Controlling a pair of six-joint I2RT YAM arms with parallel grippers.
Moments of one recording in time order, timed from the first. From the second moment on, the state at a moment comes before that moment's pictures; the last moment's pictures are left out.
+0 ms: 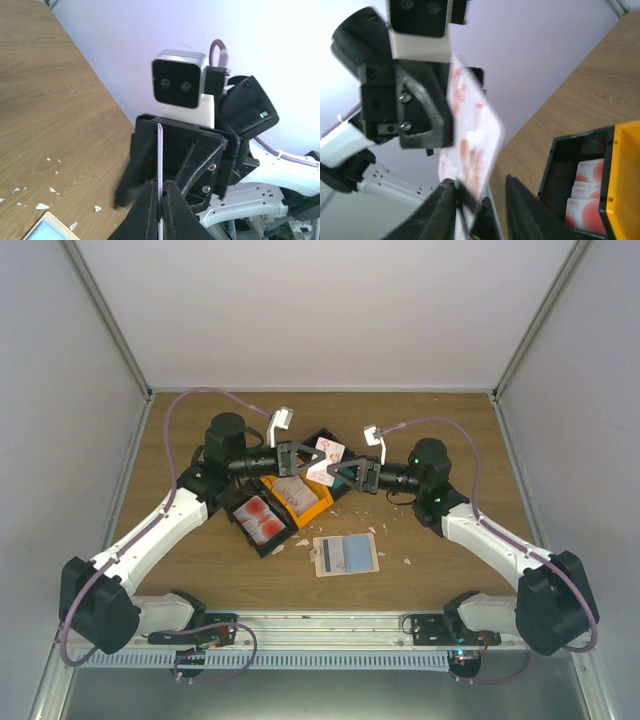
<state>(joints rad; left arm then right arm) -0.48 1.25 1.03 0.01 0.82 -0.74 0.48 1.26 0.75 0.48 -0.90 0.81</state>
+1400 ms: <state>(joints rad) -0.41 1.16 0.97 -0.02 0.83 -0.67 0.45 1.23 0.76 0.61 -1.05 0.88</state>
